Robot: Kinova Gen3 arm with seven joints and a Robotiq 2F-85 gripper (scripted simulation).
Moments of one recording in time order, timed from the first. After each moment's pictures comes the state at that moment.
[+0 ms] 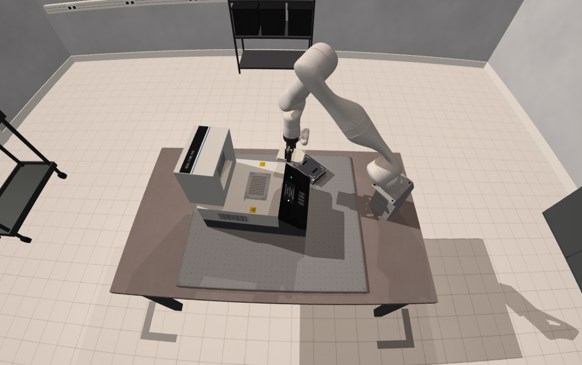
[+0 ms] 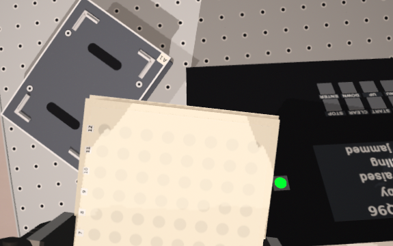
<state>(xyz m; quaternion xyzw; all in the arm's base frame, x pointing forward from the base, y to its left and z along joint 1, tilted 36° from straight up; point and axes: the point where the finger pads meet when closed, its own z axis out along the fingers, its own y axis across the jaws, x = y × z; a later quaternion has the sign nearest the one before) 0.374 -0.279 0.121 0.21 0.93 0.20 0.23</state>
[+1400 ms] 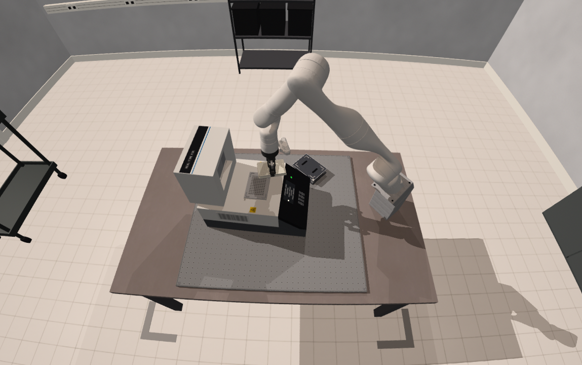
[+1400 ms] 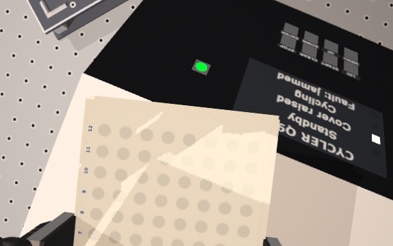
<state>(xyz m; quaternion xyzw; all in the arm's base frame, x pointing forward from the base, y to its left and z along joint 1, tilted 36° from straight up) 0.459 -0.225 0.194 0.01 0.95 0.14 0.27</state>
